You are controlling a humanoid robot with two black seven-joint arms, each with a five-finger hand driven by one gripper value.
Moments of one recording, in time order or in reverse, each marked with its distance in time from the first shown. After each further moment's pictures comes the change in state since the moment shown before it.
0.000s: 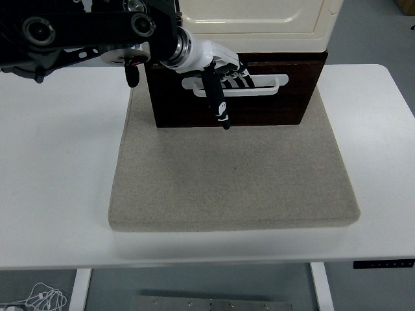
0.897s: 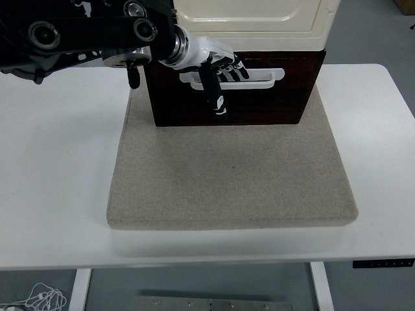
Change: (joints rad) left arm -0.001 0.000 0.031 0.004 0.012 0.103 0.001; right arm 0.000 0.000 0.000 0.000 0.000 0.000 0.000
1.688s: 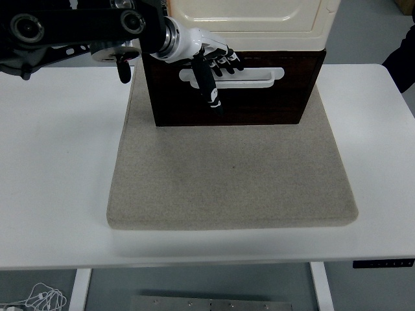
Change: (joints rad) left arm -0.011 0.034 -0.001 -0.019 -0.002 0.016 0.000; right arm 0.000 0.000 0.000 0.000 0.000 0.000 0.000
